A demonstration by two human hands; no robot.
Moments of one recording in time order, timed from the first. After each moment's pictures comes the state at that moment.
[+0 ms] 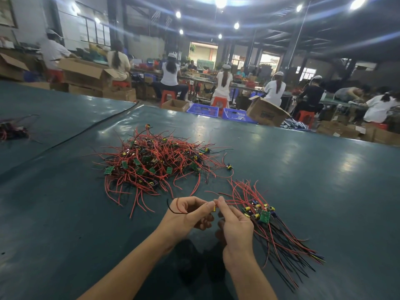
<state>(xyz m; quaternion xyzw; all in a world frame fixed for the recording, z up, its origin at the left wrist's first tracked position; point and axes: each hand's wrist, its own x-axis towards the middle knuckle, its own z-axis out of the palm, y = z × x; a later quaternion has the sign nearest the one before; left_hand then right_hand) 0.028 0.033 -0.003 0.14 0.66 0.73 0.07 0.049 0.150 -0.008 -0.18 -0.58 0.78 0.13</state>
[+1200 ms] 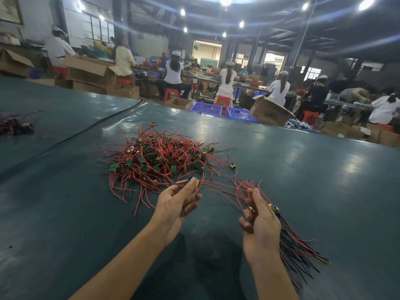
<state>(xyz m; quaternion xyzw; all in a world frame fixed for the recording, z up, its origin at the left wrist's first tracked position) 0.014 0.023 0.005 -0.02 0.43 0.90 0.07 0.054 0.179 0.013 -0.16 -0.42 0.87 0.20</state>
